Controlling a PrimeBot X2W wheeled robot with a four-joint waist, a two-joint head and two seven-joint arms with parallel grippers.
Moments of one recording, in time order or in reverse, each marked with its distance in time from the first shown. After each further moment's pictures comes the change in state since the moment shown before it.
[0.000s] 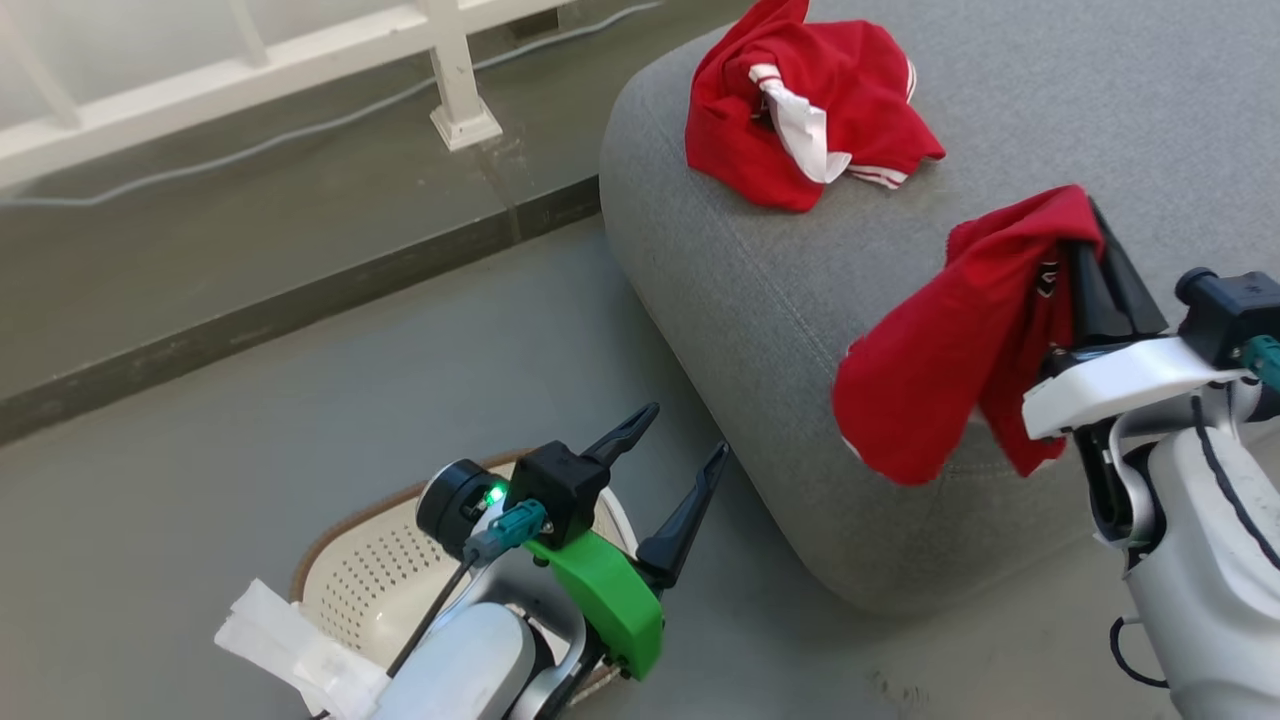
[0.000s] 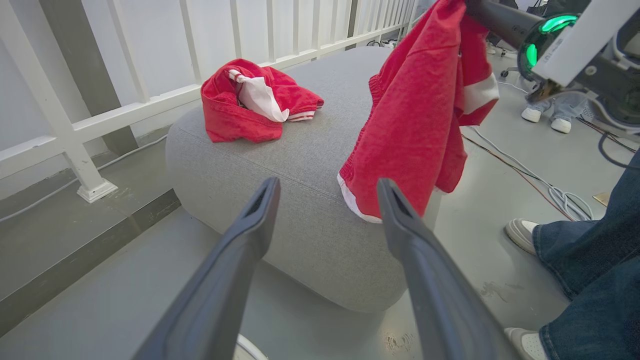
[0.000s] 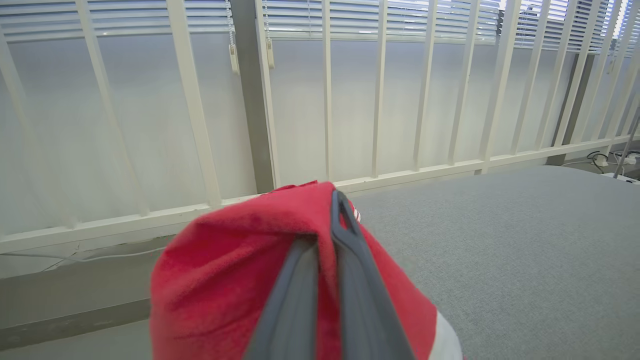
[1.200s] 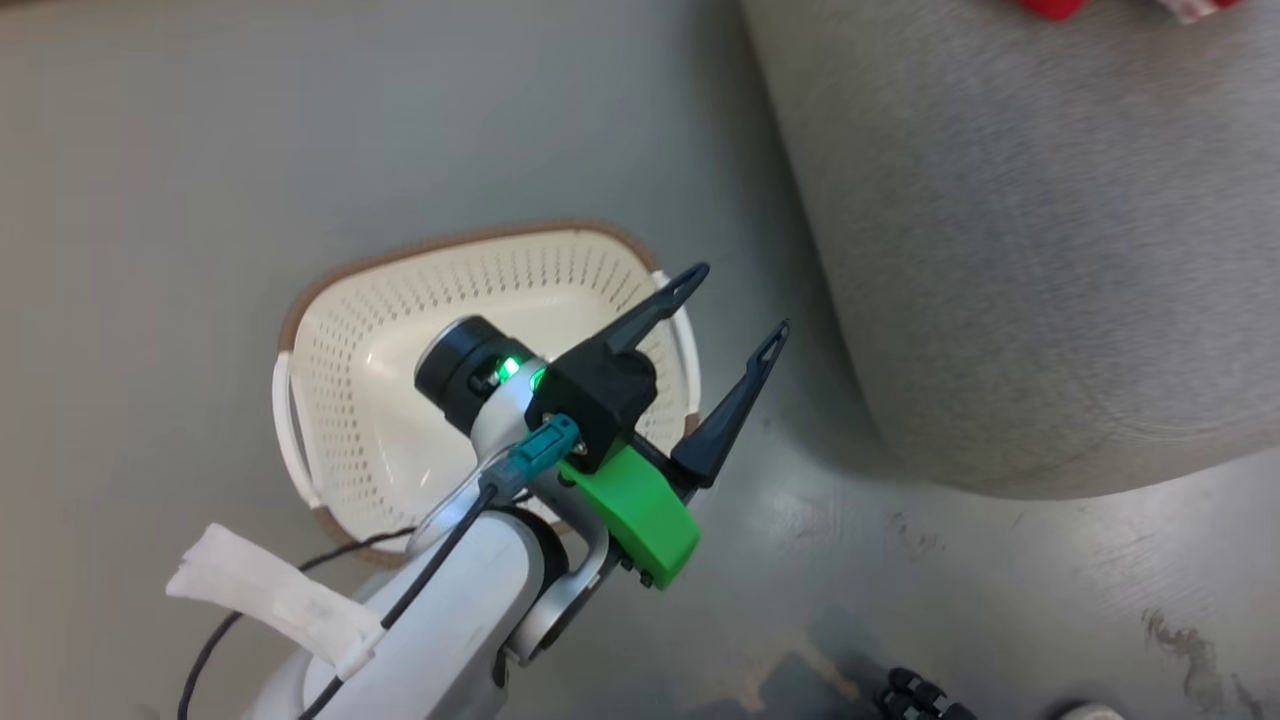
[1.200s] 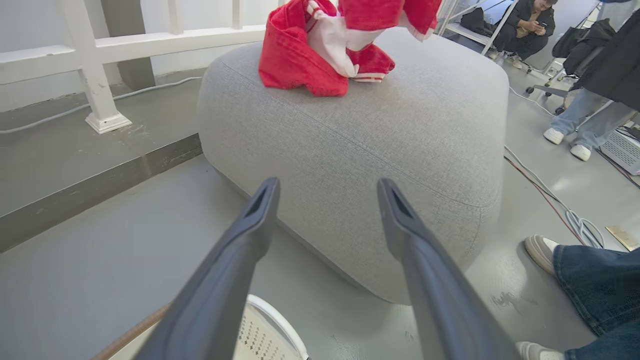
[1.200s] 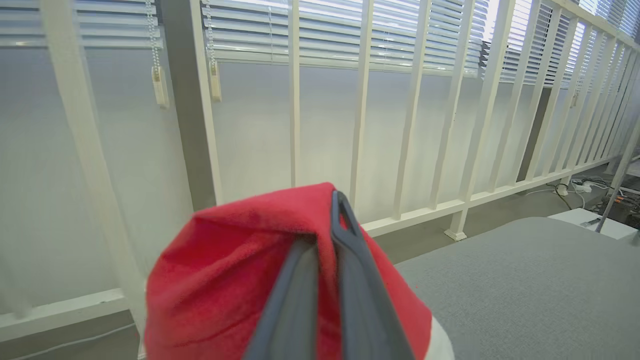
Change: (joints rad) left arm -0.170 0.024 0.000 -0.218 0.100 0.011 0.127; right arm -0.729 -0.210 -0.229 0.179 0.057 -0.052 0.196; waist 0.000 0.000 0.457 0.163
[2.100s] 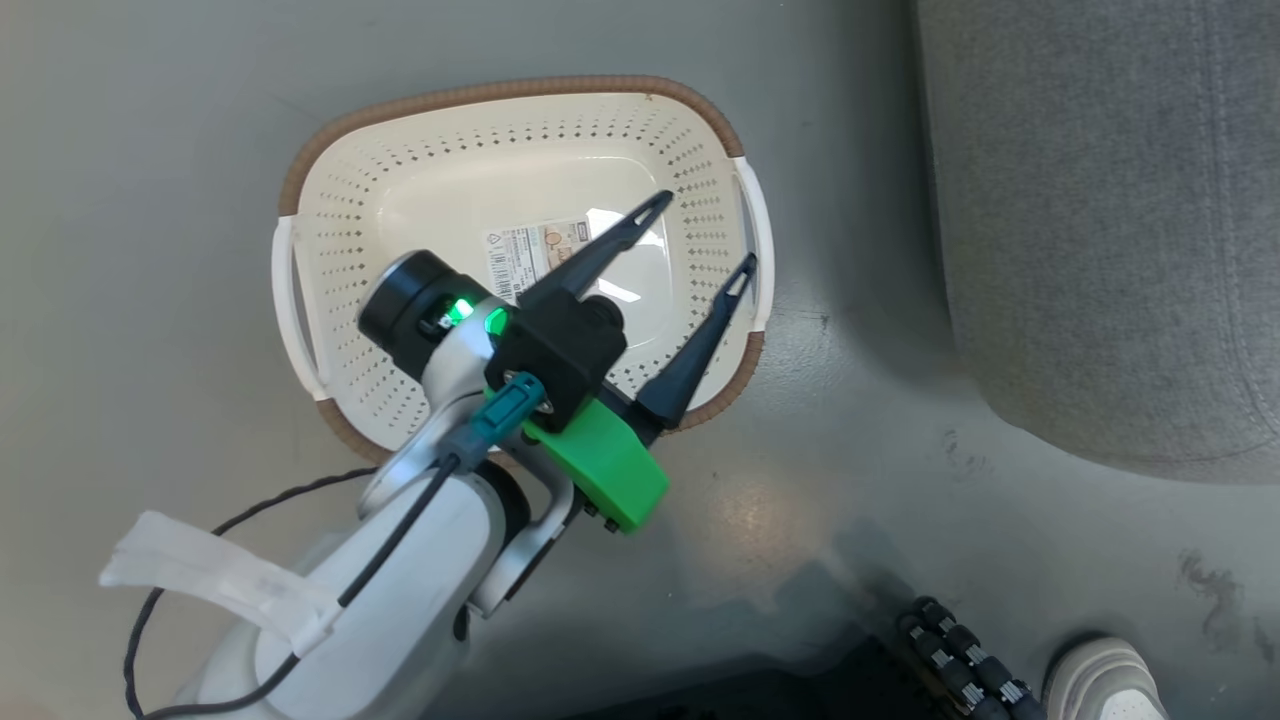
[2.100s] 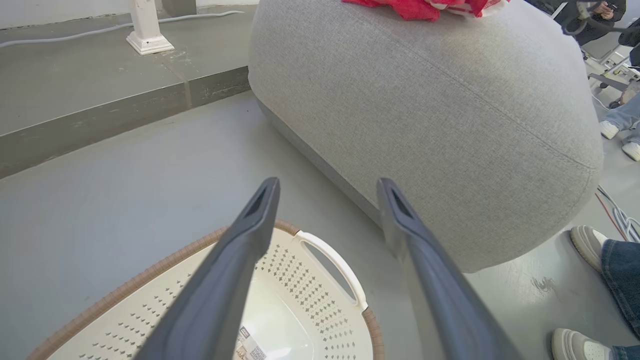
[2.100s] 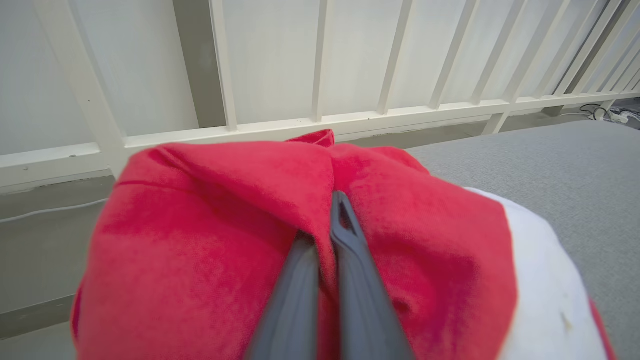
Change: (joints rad) left arm -0.066 0.043 0.033 -0.040 0.048 0.009 0.020; right arm -0.077 0.044 0.007 0.233 -0.050 -0.017 -0.074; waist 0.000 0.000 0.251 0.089
